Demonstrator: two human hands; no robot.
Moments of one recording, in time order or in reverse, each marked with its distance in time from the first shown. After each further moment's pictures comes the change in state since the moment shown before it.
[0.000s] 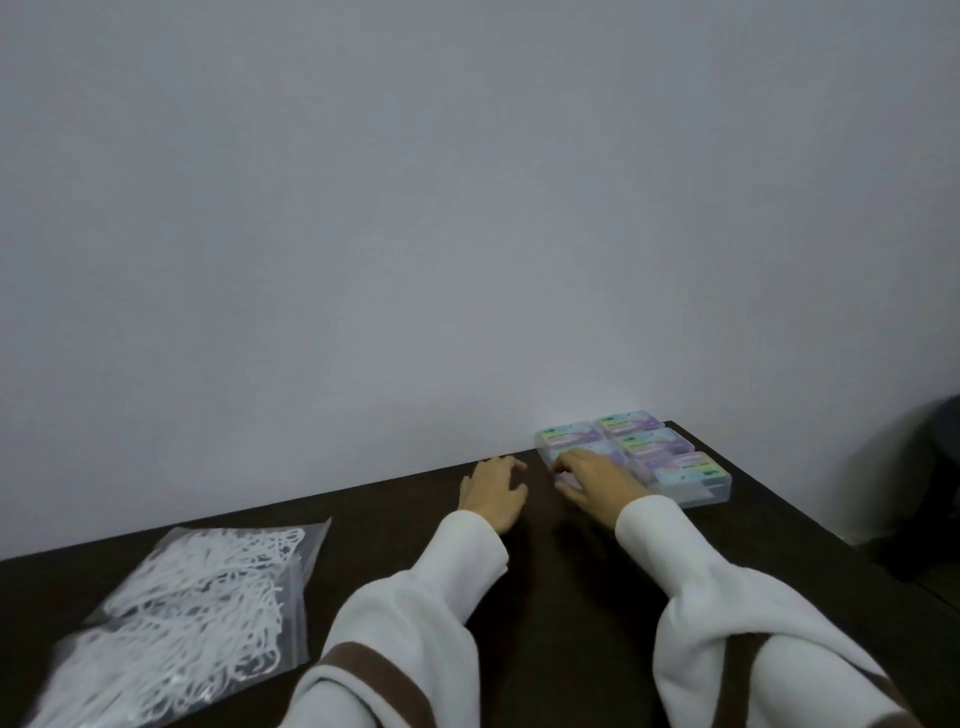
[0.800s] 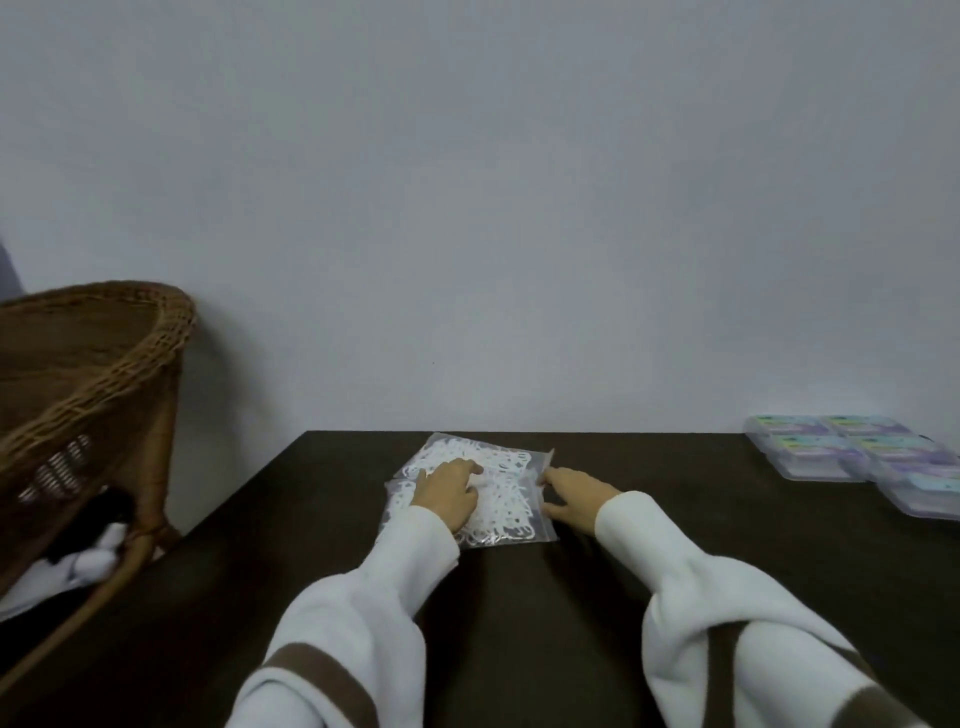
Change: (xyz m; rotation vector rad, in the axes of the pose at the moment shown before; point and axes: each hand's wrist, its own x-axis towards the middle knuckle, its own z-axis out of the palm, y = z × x) left_hand -0.203 -0.187 -0.139 0.182 0.197 -0.350; right_hand -0.017 -0.251 0.077 0.057 -0.369 -0.267
